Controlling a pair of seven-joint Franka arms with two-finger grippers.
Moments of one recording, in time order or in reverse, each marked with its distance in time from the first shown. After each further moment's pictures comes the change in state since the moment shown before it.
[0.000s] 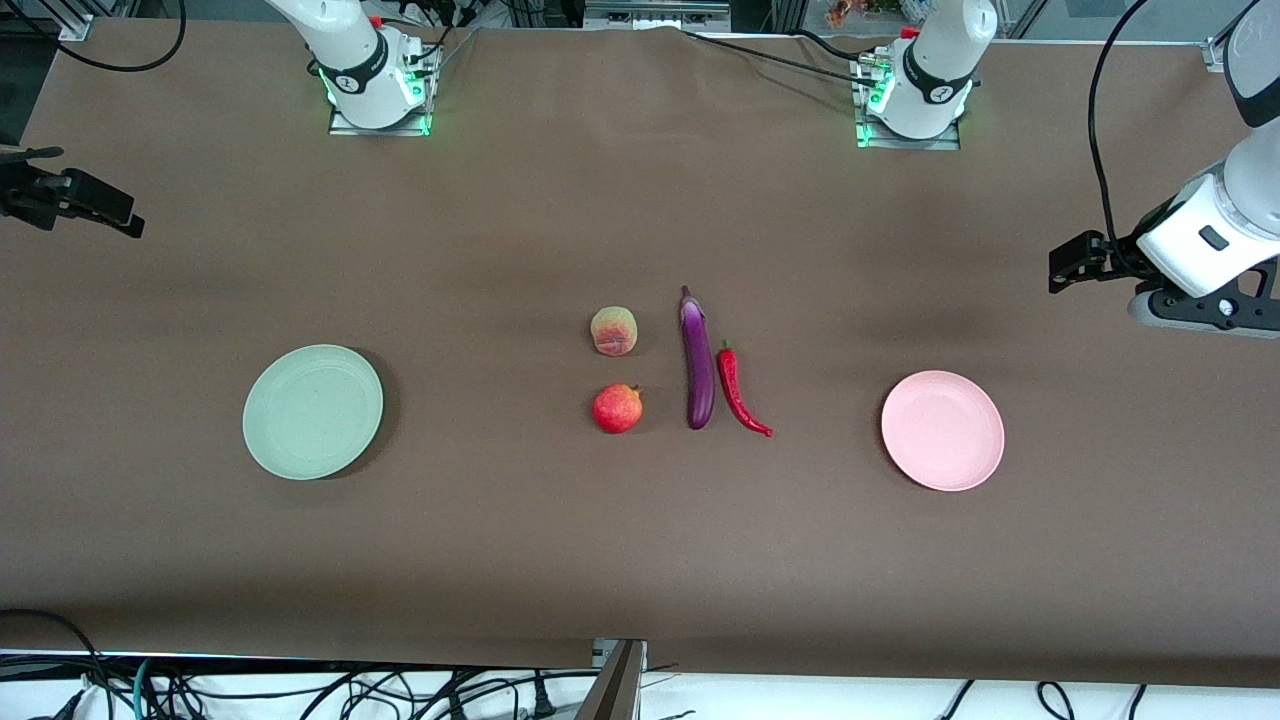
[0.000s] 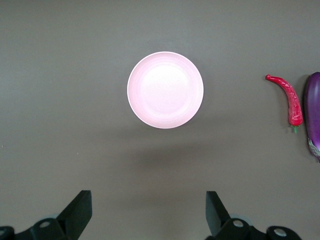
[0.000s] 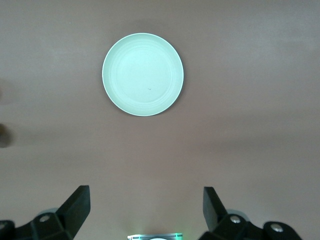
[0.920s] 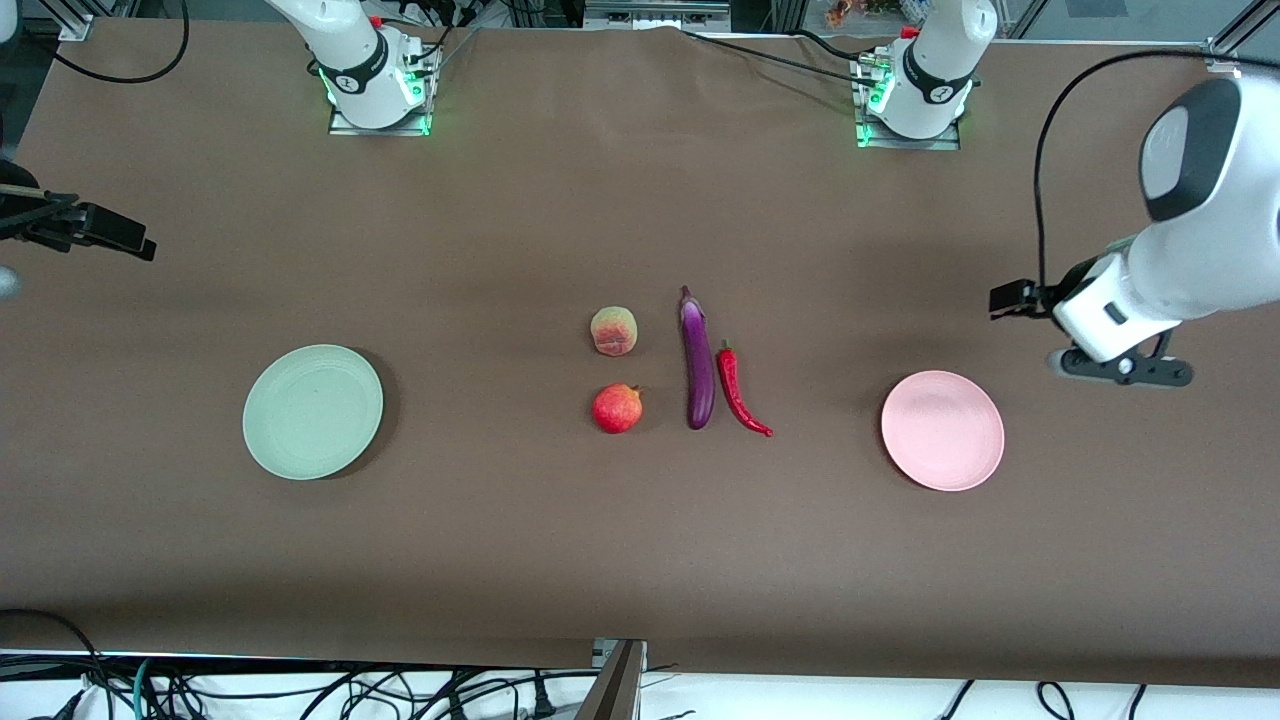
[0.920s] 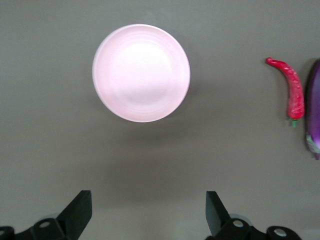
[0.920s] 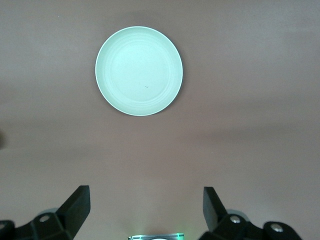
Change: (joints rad) left arm -0.037 0.174 -0.002 -0.001 -0.071 0.031 -0.051; right arm -0.004 0.070 -0.018 -0.001 0.013 0.022 -0.006
